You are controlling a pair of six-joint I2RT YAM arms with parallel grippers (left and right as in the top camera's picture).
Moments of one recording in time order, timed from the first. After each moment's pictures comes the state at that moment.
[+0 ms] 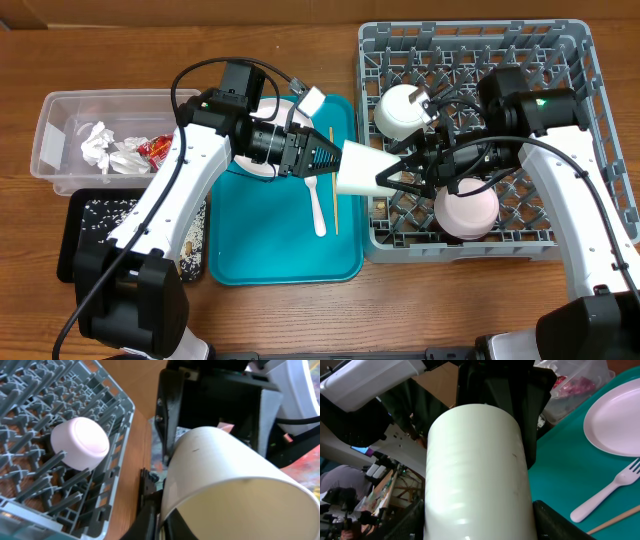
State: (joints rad) left arm -0.27 1.75 1.44 -0.94 1.42 0.29; right arm 0.11 1.61 1.52 -1.48 -1.30 -0.79
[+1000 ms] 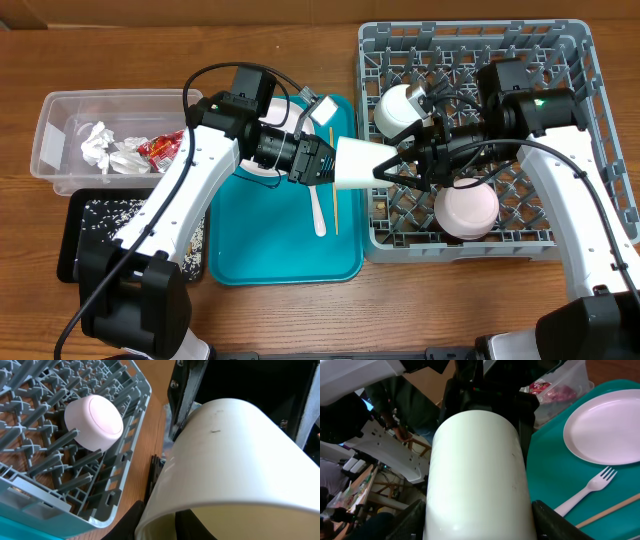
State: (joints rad) left arm -0.31 1.75 1.44 -0.97 1.30 0.26; right arm 0.12 1.61 1.52 -1.34 -1.24 -0.72
